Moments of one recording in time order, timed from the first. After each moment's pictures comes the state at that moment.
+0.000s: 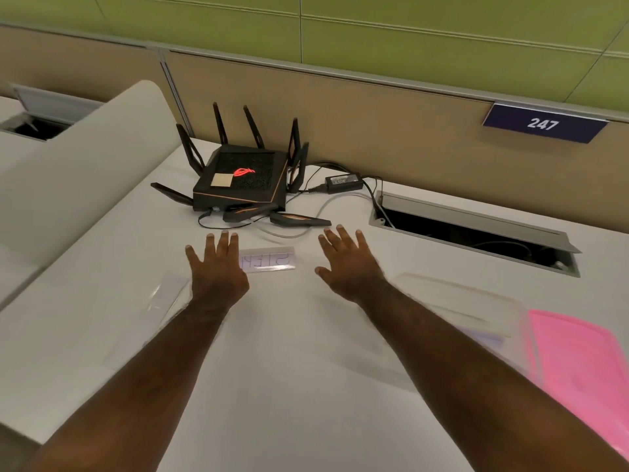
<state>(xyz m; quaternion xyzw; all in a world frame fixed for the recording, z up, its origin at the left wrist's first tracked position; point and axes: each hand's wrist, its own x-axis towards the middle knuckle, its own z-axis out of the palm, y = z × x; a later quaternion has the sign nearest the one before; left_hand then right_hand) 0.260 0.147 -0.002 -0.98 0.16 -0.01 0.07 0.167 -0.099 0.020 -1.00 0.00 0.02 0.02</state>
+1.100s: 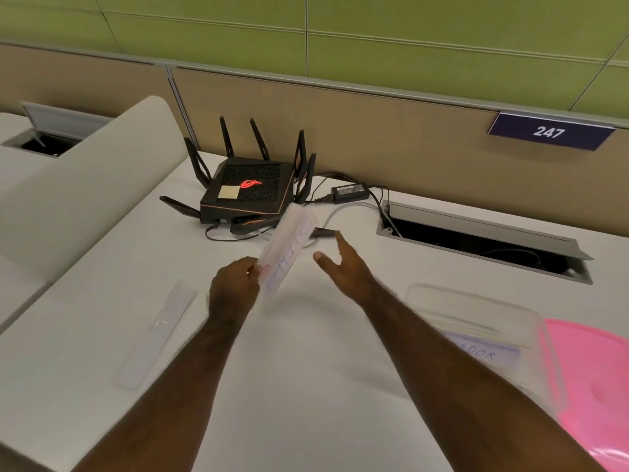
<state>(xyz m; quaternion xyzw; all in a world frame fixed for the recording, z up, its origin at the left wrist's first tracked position) 0.254 0.139 0.000 -0.95 0.13 -0.08 -0.27 0.186 -0.079 0.017 -0.84 0.17 -0.02 0.51</state>
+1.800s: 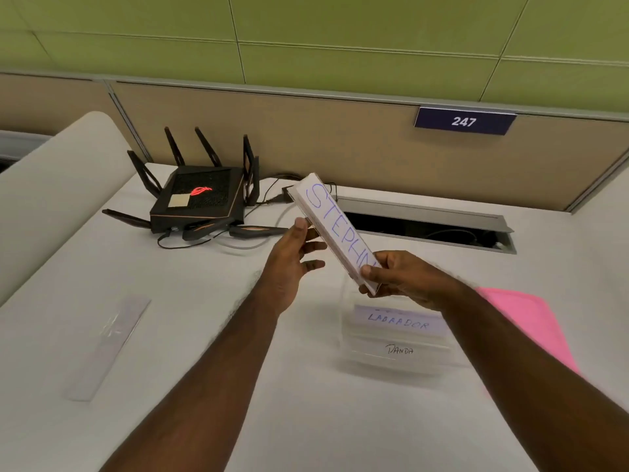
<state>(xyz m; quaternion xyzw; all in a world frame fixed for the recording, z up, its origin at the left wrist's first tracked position) 0.156 -0.023 0.086 -0.57 0.16 0.30 -0.75 0.032 -0.217 0.094 -0.72 0.16 0.11 0.67</state>
